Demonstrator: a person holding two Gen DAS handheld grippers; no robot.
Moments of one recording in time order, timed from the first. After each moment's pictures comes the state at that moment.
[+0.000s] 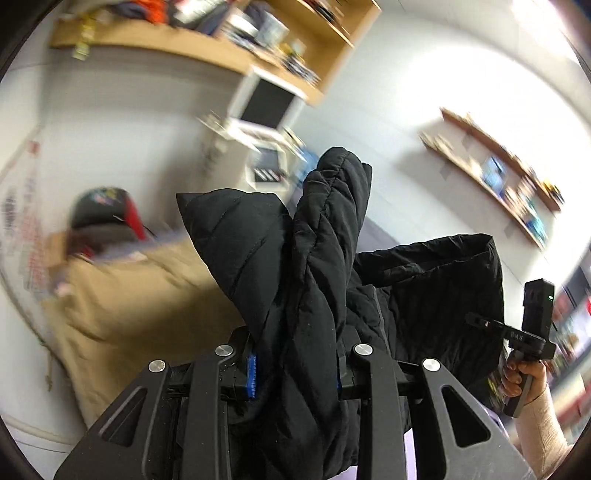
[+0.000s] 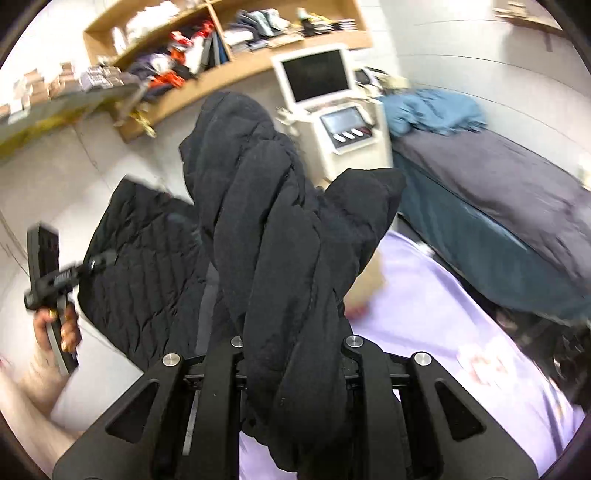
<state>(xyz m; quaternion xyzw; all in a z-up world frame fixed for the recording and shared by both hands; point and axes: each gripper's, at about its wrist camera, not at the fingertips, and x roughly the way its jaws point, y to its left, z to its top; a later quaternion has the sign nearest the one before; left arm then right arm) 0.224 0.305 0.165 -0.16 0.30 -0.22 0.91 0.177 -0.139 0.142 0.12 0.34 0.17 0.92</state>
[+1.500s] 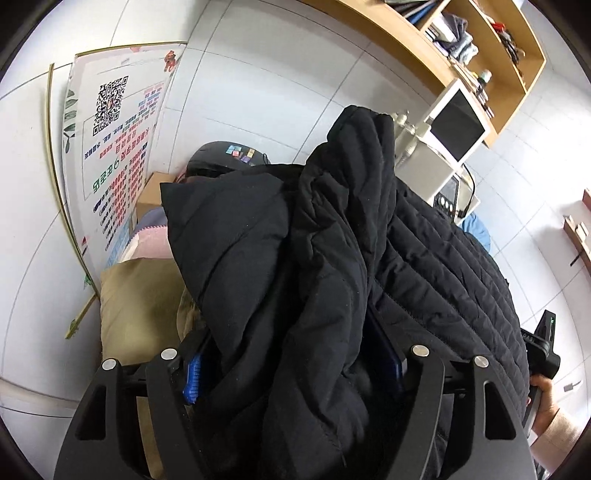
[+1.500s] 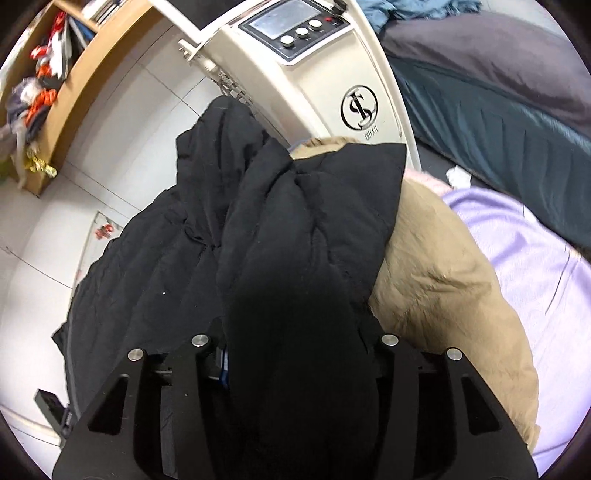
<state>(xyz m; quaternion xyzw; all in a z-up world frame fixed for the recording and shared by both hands) 0.386 0.418 -0.049 -0.26 0.34 0.02 0.90 0.533 -0.070 -0.081 0.27 0.46 0.12 0.84</state>
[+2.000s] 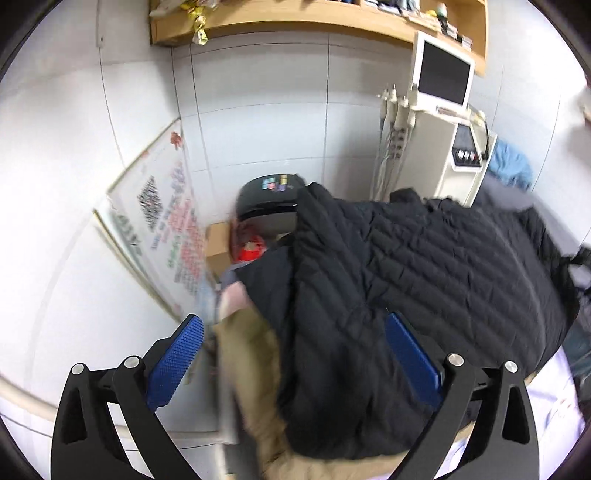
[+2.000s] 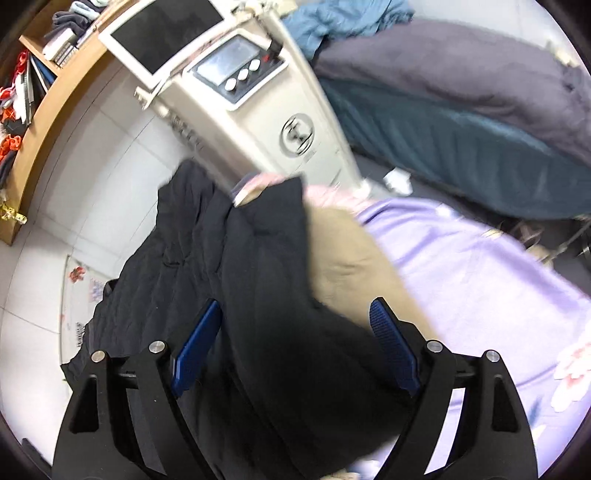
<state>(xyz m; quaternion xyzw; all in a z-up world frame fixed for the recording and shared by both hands) 0.332 0.388 0.067 -0.03 0.39 0.11 0.92 0.489 -0.101 0.001 0.27 0.46 -0.02 0.85</state>
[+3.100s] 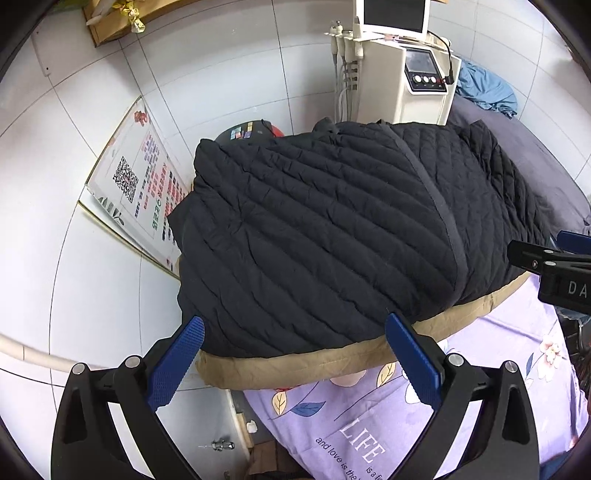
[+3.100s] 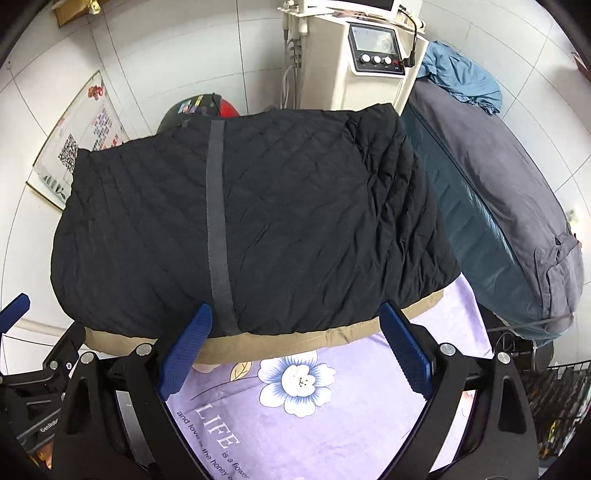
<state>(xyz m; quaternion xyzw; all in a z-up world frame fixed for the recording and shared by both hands) 0.315 0.258 0.087 0.02 0.51 0.08 0.86 0.375 0.093 0.080 -0.05 0.54 0.05 0.84</state>
